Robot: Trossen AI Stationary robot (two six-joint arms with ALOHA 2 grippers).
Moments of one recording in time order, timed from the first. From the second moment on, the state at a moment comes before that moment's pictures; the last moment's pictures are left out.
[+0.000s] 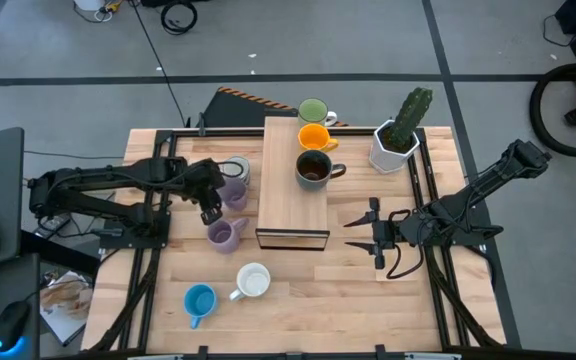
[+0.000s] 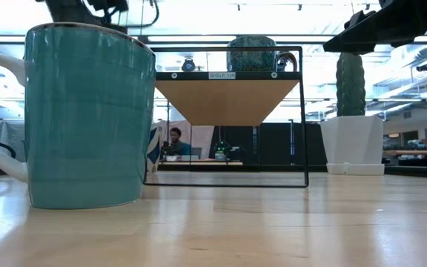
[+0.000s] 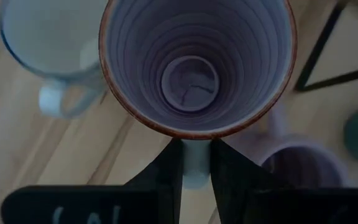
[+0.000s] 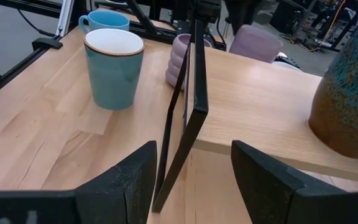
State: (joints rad) left arm 0.19 1.09 0.90 -0.91 -0.08 -0.25; right arm 0.51 0.92 0.44 0.08 0.53 -0.03
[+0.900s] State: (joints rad) left arm 0.12 1.31 1.33 -0.99 -0.13 -0.11; right arm 0.51 0.92 0.44 0.11 0.53 -0.05
